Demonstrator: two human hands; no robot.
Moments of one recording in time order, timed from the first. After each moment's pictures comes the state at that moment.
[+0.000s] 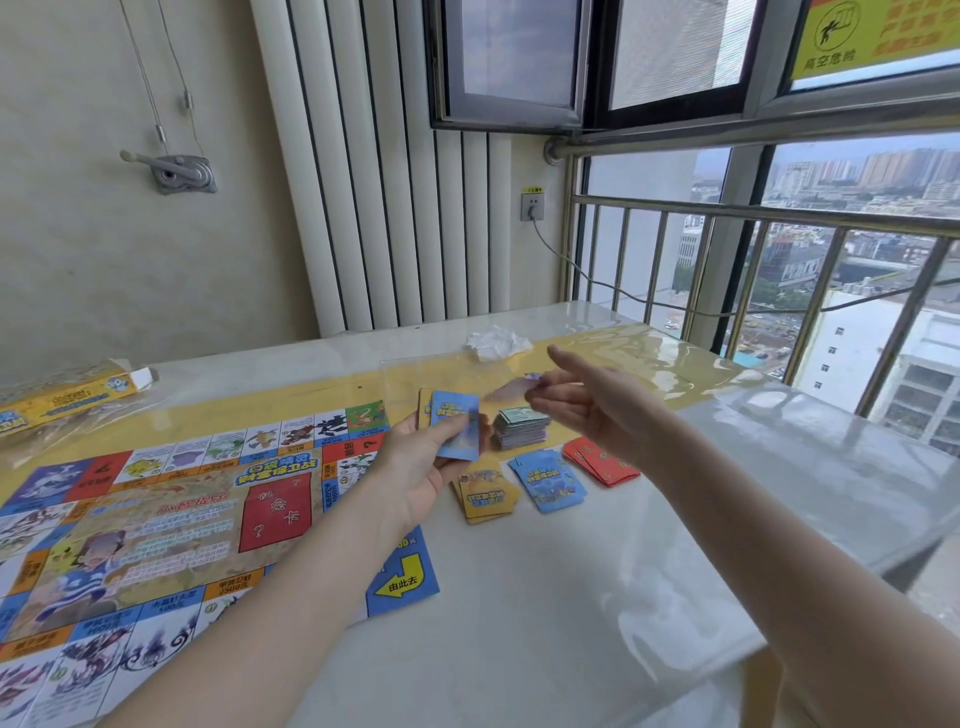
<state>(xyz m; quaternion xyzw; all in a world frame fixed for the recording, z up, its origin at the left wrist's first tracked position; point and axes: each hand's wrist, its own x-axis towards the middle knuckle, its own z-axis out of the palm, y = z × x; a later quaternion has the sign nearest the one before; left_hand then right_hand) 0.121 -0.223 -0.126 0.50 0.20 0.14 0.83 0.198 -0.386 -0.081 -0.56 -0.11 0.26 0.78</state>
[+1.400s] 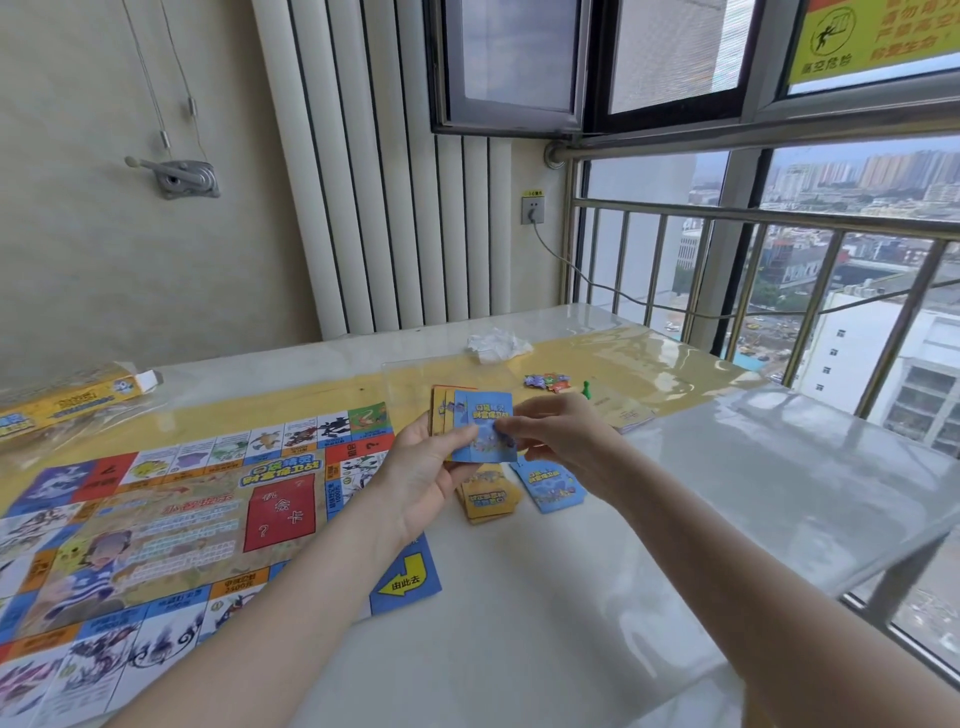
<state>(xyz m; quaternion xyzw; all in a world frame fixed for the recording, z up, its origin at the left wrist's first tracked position) 0.106 -0.234 -0.119 0.50 0.15 0.13 0.84 0.192 -0.360 -0.113 -0.75 -0.21 0.18 0.61</state>
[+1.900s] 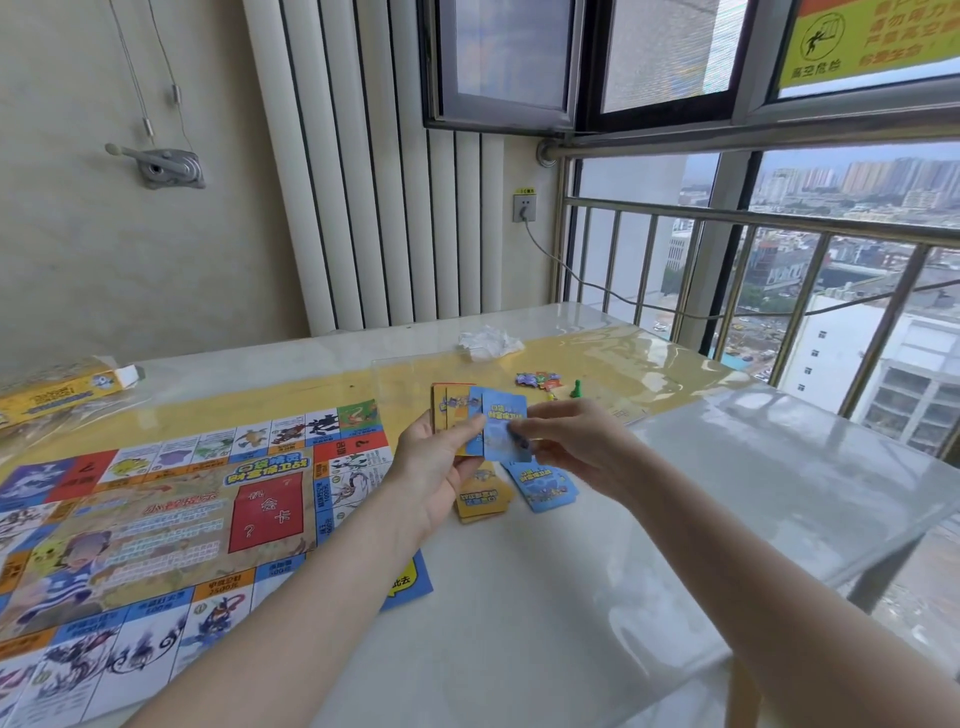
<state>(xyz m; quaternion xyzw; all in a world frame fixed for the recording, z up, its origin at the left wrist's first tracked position) 0.118 -0.248 -0.120 0.52 0.18 0.15 0.82 0.192 -0.374 -0.110 -0.72 -0.14 0.24 0.64</state>
